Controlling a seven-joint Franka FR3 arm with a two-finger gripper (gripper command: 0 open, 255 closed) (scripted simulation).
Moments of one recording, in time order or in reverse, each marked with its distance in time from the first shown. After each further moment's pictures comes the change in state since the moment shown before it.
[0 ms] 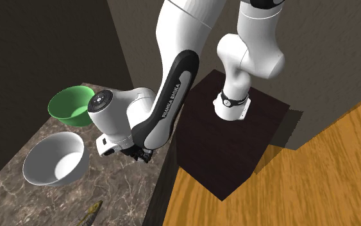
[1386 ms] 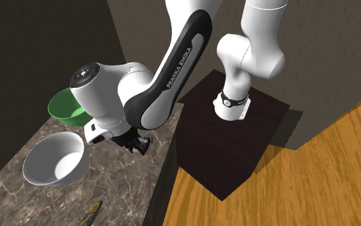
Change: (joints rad) arm 0.018 -0.163 -0.029 0.026 -0.090 -0.177 0.075
